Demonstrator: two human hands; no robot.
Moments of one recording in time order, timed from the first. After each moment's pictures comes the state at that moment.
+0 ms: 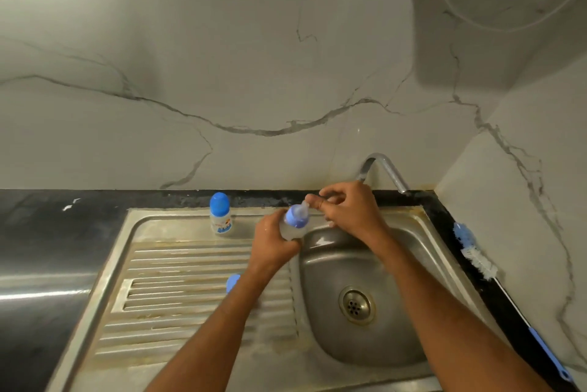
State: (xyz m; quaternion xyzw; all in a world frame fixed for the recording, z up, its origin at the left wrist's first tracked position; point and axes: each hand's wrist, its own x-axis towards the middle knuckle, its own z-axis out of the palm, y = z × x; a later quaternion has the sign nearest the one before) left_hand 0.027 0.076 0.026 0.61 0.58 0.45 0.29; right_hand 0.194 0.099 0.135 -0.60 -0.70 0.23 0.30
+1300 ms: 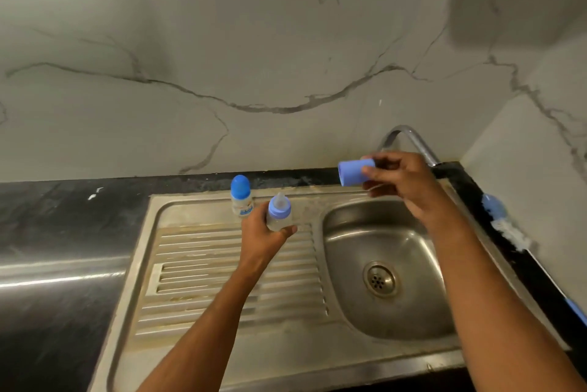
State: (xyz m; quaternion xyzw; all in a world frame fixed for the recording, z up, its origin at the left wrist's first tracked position) left_hand -0.043 0.059 -0.001 0.54 0.61 0.47 0.33; right_hand 0.223 0.113 0.133 -0.54 -0.52 0.50 0.44
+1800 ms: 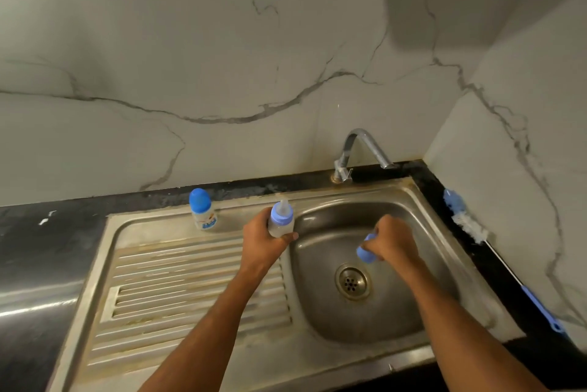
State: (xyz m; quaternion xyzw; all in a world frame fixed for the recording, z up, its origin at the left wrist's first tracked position) left_hand 0.042 0.074 0.006 0.58 0.60 0.44 0.33; right_hand 0.309 0.075 0.039 -0.81 -0.56 0.17 0.10
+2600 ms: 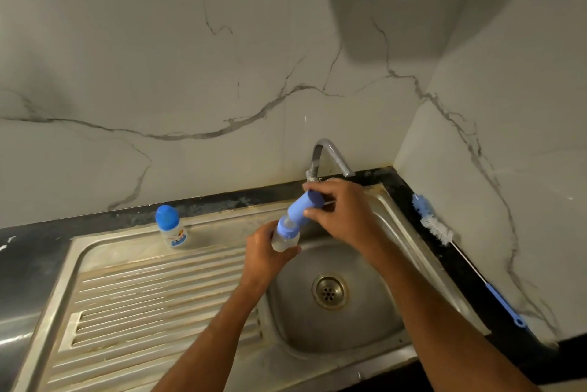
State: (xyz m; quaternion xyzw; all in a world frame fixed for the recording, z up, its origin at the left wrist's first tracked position) left_hand 0.108 0.073 0.002 0.65 0.57 0.40 0.29; right_hand 0.284 0.072 0.130 -0.56 -0.74 0.15 0.35
